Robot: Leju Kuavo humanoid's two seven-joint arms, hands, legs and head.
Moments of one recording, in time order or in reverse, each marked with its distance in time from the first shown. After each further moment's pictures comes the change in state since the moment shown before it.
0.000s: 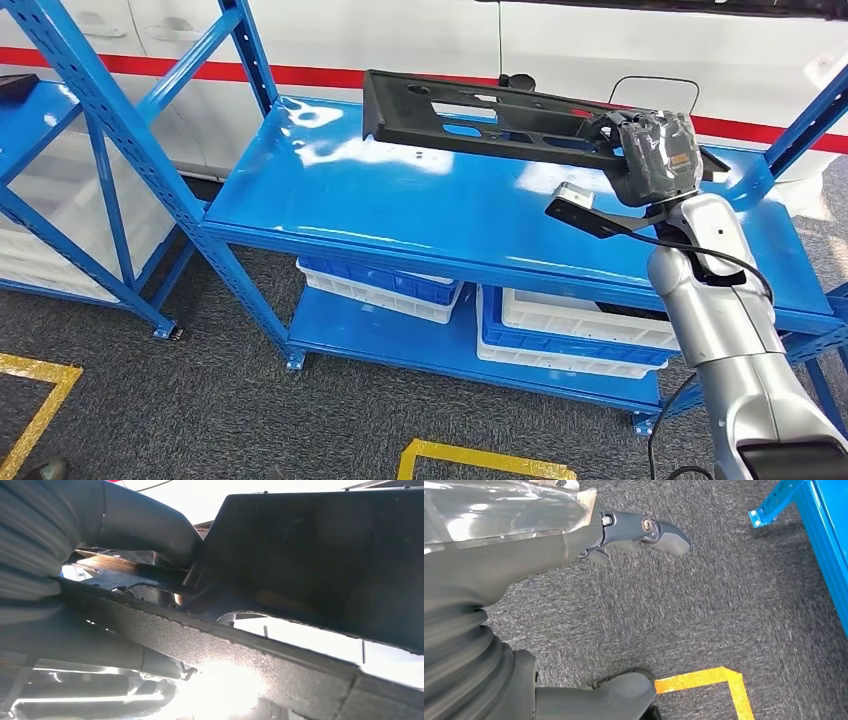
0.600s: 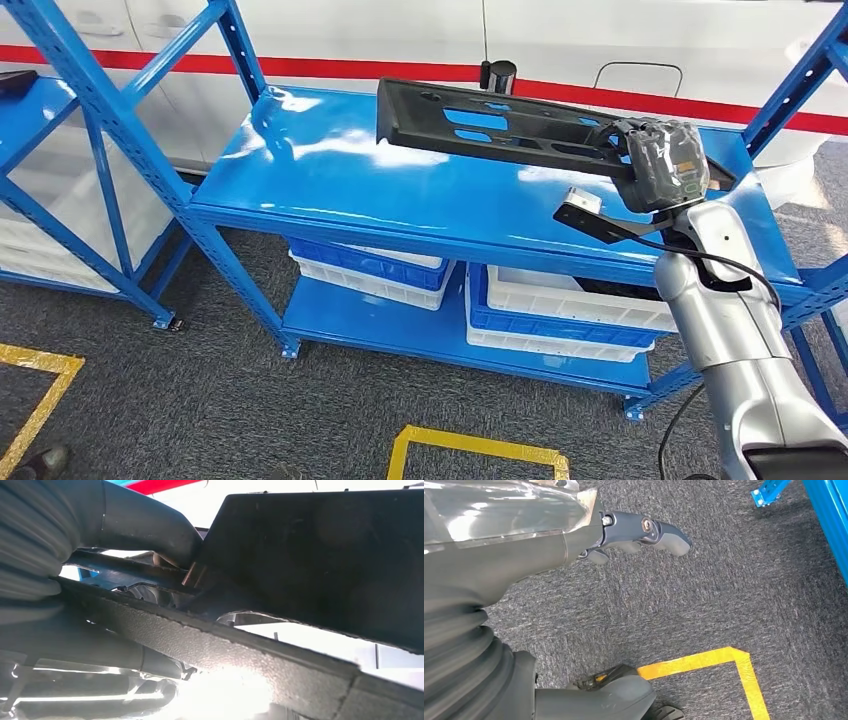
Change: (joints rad) left arm -0.011 0.003 -0.011 -0.002 -0.010 -0.010 0.013; right arm 0.024 -0.013 -0.013 0.013 -0.002 -0.009 -0.009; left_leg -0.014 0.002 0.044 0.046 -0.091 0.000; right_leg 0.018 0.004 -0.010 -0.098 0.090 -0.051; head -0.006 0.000
